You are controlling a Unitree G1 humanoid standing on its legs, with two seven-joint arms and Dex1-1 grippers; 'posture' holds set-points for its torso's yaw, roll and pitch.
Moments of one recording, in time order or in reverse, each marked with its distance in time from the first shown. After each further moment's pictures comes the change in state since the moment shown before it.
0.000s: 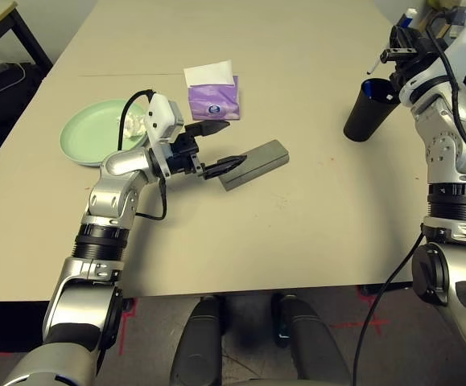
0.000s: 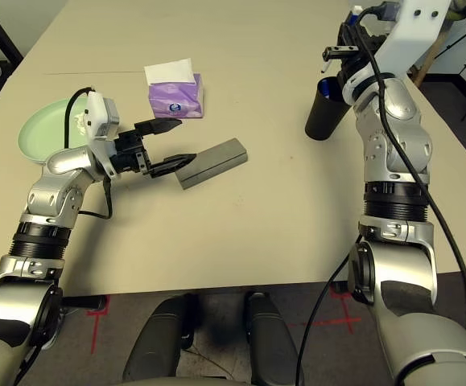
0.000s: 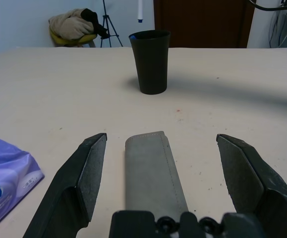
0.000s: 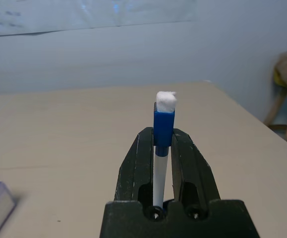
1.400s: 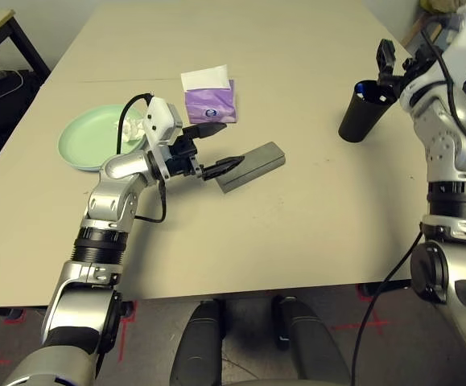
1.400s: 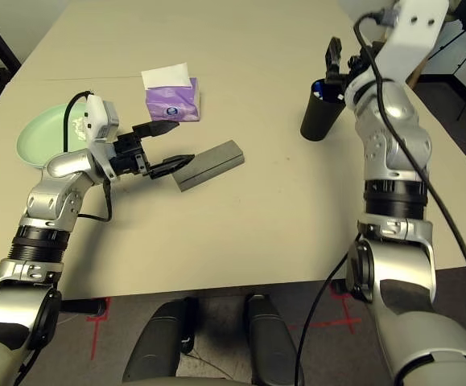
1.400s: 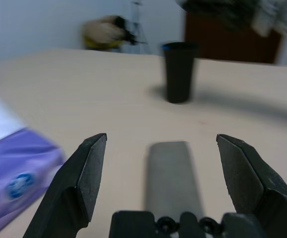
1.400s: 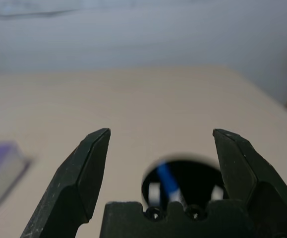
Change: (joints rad) left arm 0.016 -0.039 0.062 -0.017 -0.009 0.053 0.174; right arm 0.203 0.009 -0.005 0.003 0.019 -0.107 0.167
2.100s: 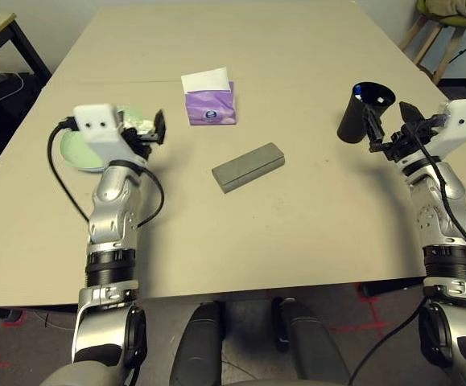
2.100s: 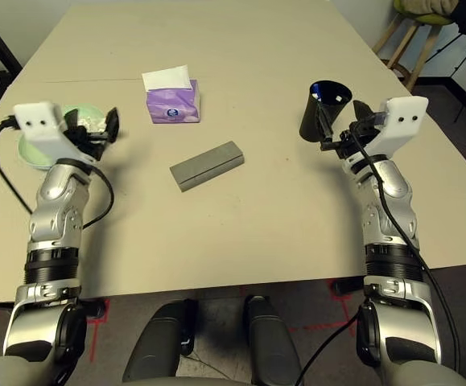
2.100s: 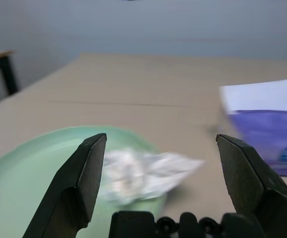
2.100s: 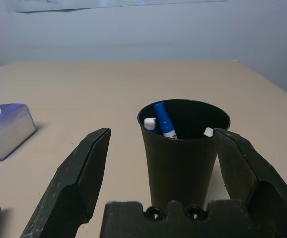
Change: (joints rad) left arm 0.175 -0.108 0.284 -0.031 0.185 -0.102 0.832; right arm 0.176 0.035 -0.002 0.069 0.006 -0.279 0.120
